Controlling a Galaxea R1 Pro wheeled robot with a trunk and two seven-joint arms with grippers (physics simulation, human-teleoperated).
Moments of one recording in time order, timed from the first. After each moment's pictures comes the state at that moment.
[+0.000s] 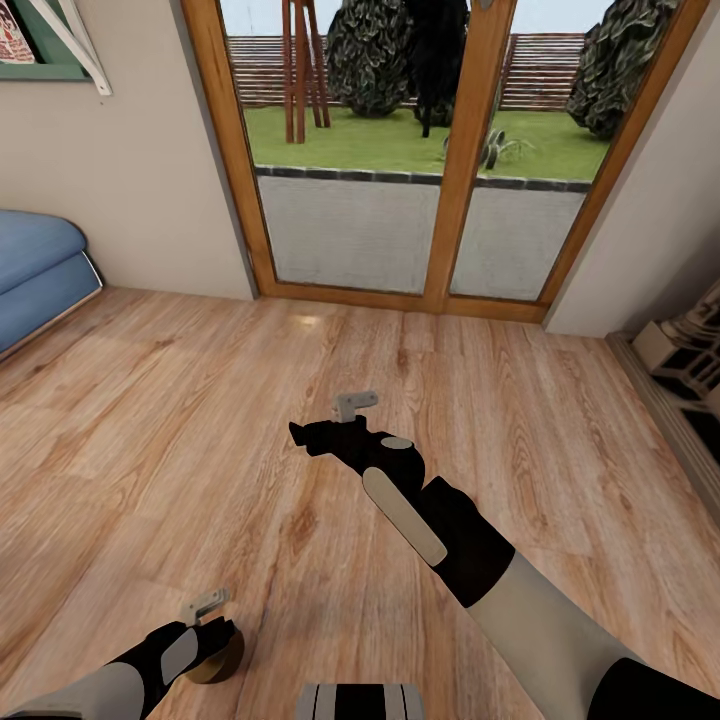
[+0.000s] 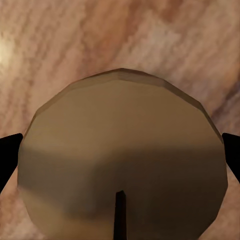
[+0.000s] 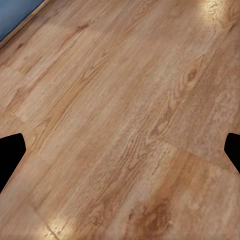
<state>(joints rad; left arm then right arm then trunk) -0.66 0.09 -0.05 -0.09 0.48 0.17 0.08 -0.84 0.13 0.70 -1.27 -0.68 0.55 -0.31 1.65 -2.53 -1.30</state>
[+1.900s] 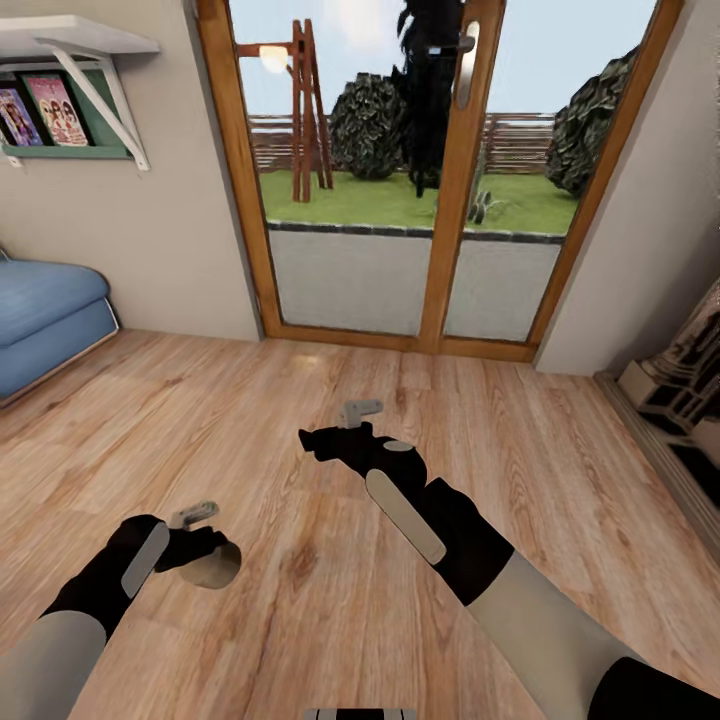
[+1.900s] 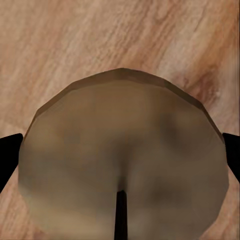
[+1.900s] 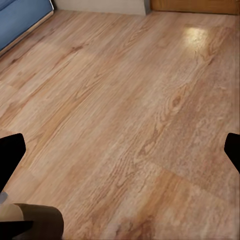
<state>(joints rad) -0.66 0.23 -0.03 -0.73 0.49 0.78 0.08 -0.84 0.12 0.69 -1.21 -0.67 0.54 -0.32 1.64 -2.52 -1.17</state>
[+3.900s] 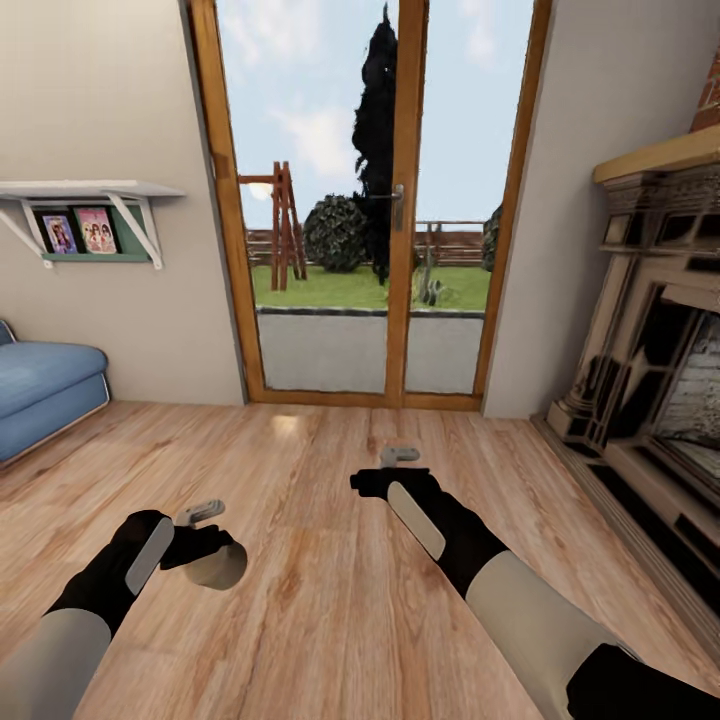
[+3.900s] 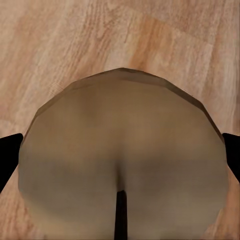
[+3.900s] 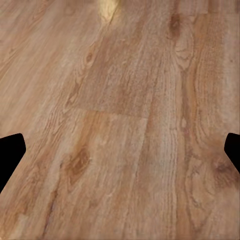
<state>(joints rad) -0.66 0.22 -0.04 -0.77 0.48 0.84 0.08 -0.84 0.14 0.56 -0.81 -0.68 0.56 -0.37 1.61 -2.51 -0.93</state>
